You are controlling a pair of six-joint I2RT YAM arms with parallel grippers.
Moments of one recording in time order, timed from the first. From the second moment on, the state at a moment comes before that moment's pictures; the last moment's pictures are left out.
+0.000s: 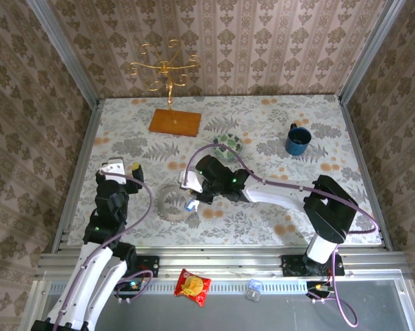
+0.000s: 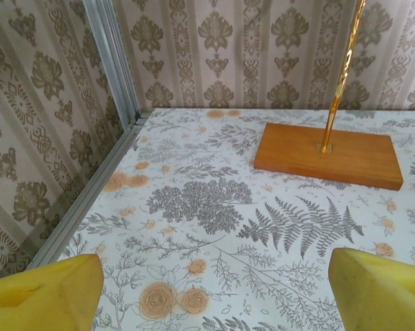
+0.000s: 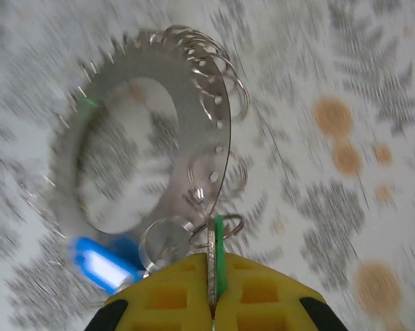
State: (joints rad) left arm -0.27 0.48 0.38 -0.13 -0.35 -0.04; right arm 0.91 1.71 1.13 -0.26 -0.05 -0.46
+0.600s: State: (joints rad) left arm -0.26 0.72 0.36 0.00 -0.39 -0.05; right arm 0.83 1.77 1.07 -0.55 0.26 -0.66
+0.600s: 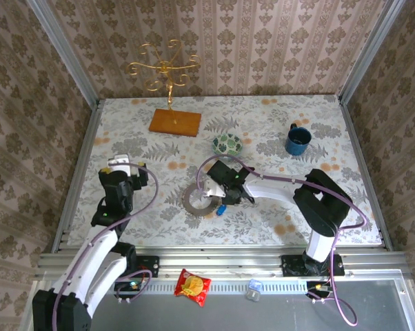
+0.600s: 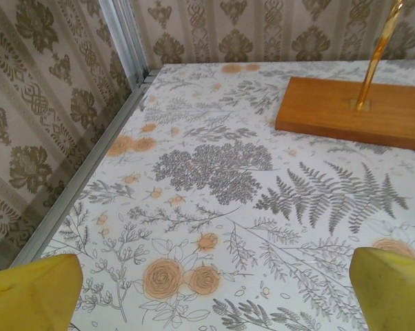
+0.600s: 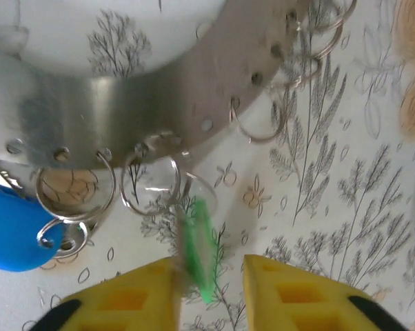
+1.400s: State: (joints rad) left arm -0.15 1.17 0.33 0.36 -0.32 0.09; right arm 0.08 1.32 0.33 0.51 -0.01 -0.12
